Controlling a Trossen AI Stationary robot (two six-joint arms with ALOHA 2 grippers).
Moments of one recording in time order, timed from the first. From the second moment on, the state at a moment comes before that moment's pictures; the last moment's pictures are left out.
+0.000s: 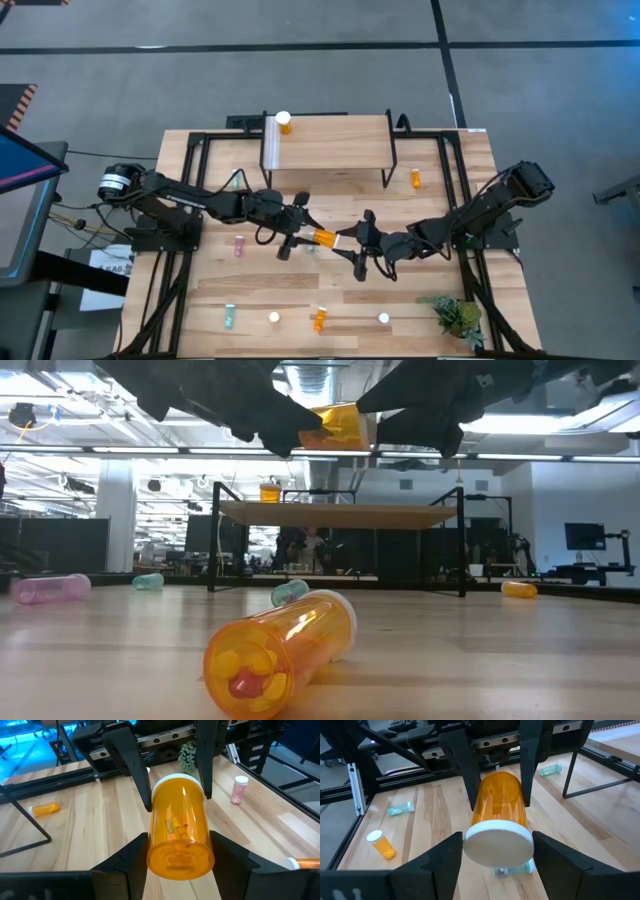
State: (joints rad) left arm -0.04 1.47 0.77 0.34 0.20 0.20; right arm 0.38 1.50 0.75 0.42 0.55 0.33
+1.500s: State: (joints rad) left arm -0.04 1.26 0.58 0.96 0.32 0.01; right arm 0.33 1.74 0.75 1.43 0.46 -0.34
